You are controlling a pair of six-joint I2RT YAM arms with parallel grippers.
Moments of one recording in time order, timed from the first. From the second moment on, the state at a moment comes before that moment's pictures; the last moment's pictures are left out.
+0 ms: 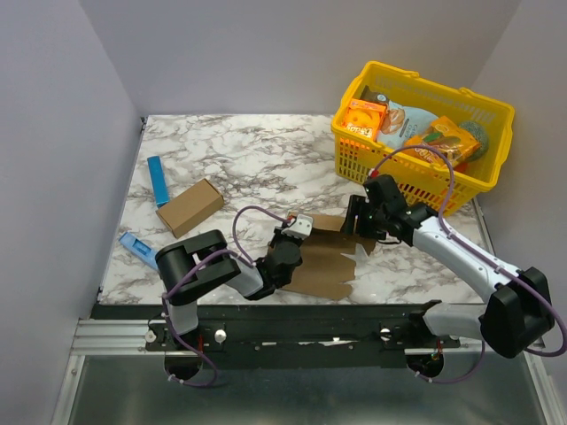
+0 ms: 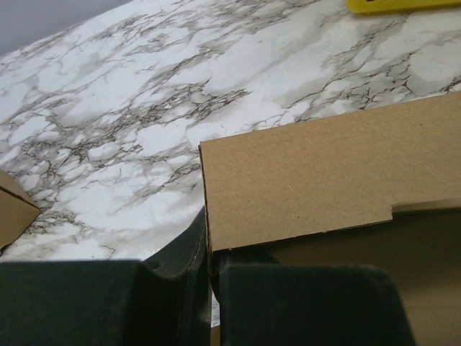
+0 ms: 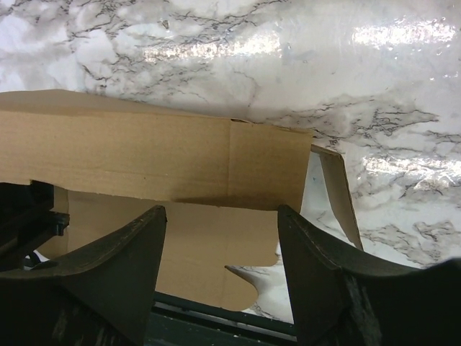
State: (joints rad) left arm -1.09 1.81 0.53 1.10 -0.93 0.11; right arm 0.51 1.25 0.89 -0.59 0.03 0.59
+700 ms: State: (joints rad) left arm -1.11 1.83 0.53 1.12 -0.97 0.13; right arm 0.49 1.24 0.98 -0.63 0.03 0.51
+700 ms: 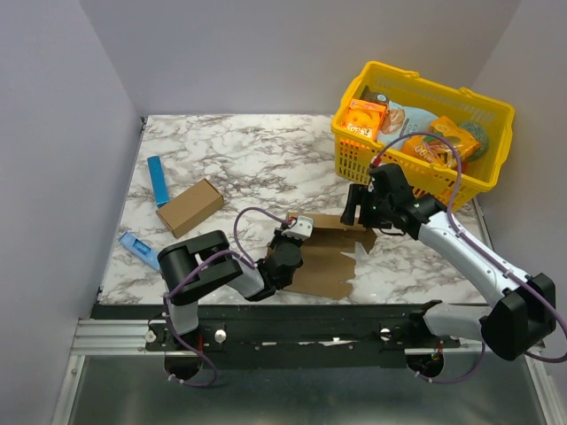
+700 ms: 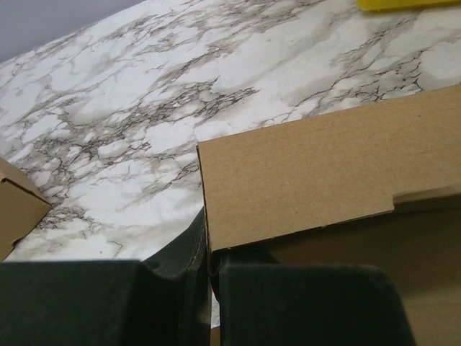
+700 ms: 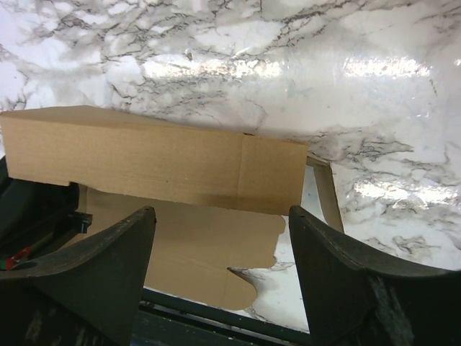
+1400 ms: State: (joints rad) left arm -1.11 1.83 0.53 1.12 -0.98 0.14; right arm 0.49 1.40 1.04 -0.65 0.03 0.47
